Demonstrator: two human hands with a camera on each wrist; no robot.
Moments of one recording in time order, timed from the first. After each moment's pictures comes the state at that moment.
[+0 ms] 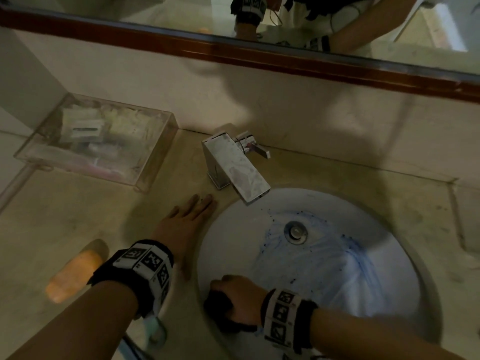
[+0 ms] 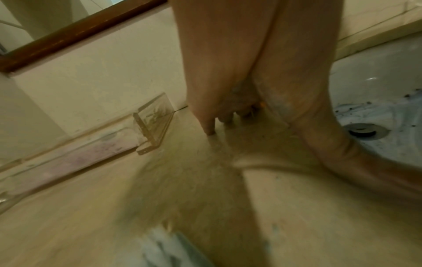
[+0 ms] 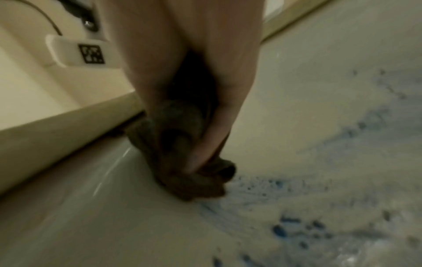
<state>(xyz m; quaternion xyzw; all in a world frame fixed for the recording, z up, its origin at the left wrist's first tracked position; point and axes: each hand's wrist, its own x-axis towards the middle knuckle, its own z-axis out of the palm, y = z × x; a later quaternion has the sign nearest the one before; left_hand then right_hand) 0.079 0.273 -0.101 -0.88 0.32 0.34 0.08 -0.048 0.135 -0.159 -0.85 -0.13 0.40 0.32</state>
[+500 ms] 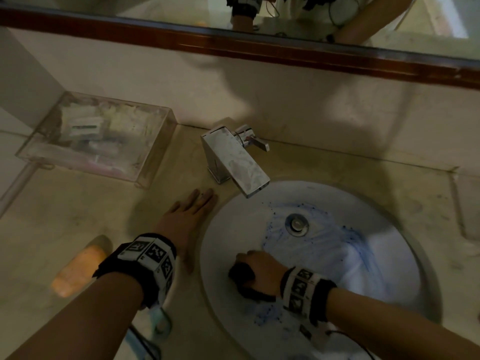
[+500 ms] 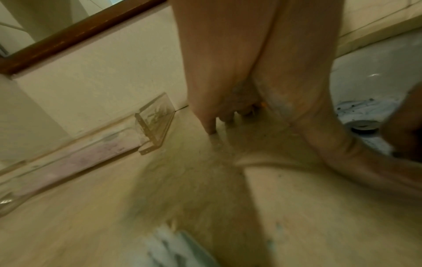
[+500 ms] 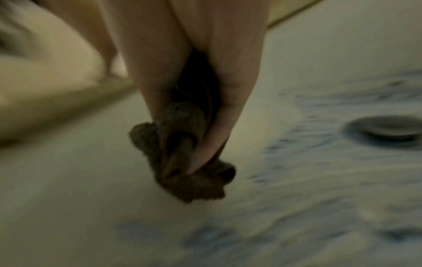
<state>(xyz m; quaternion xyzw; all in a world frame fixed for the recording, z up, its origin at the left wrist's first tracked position) 0.080 0.272 -0.097 -0.88 0.31 0.34 0.07 -0.043 0.101 -0.162 -0.87 -0.07 0.38 0.32</state>
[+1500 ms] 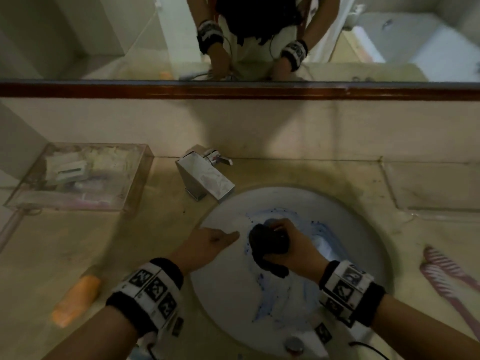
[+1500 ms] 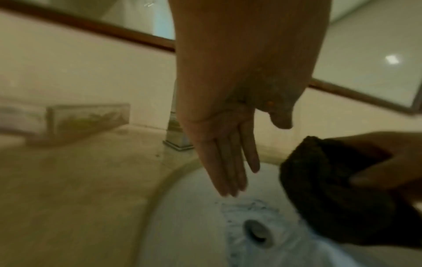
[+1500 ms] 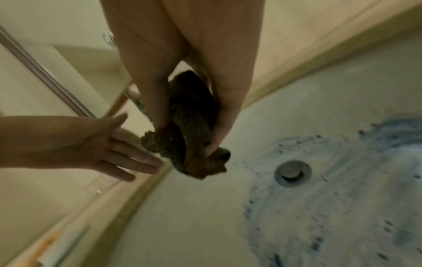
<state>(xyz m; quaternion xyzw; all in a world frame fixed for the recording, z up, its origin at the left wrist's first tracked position) 0.020 0.220 -0.053 -0.84 0.17 0.43 -0.28 -0.091 0.039 -0.084 -0.83 0.19 0.10 0.52</state>
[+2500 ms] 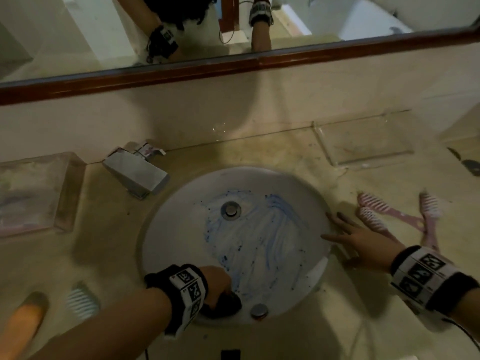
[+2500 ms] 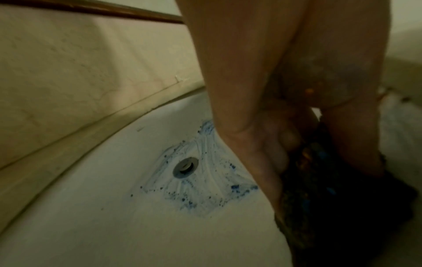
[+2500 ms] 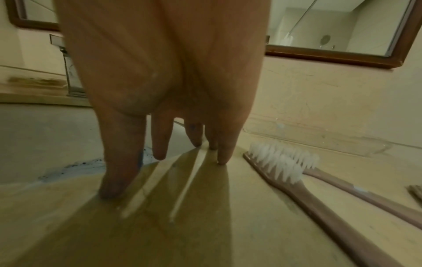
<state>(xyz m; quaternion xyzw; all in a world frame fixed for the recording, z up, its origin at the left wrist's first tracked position) -0.067 0.157 -0.103 -0.60 0.55 0.49 0.30 -0.261 -0.084 -0.075 -0.92 0.17 0.35 0.06</state>
